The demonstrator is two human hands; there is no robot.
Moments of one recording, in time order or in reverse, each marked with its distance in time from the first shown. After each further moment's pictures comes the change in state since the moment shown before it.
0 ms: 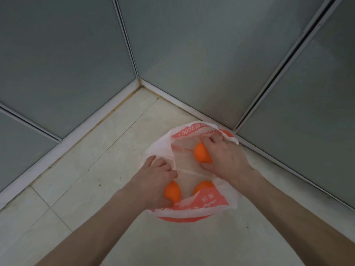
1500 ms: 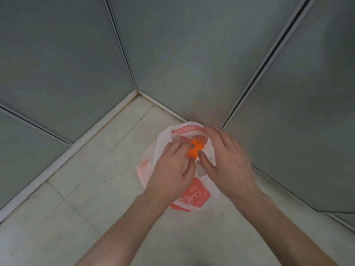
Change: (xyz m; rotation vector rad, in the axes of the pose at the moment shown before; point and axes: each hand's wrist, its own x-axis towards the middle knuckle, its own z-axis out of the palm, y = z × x) left_hand -0.018 0.092 -0.108 -0.653 0.691 -0.115; right_hand -0.089 0.011 -0.101 0.365 0.449 0.015
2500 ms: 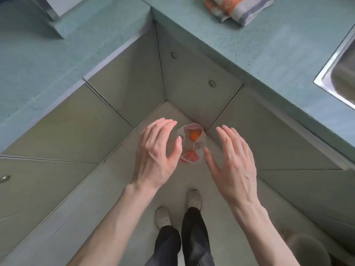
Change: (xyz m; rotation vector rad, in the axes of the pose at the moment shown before) left_hand -0.048 0.362 -0.435 0.205 0.278 -0.063; right_hand -0.038 -0.249 -0.486 0.005 0.047 0.071
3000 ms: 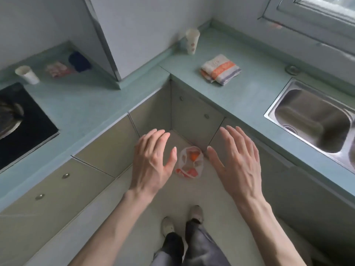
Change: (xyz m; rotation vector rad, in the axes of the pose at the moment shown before) left_hand -0.043 0.095 -0.230 0.200 0.133 0.056; right_hand -0.048 -0.129 -0.224 -0.127 0.170 -0.118
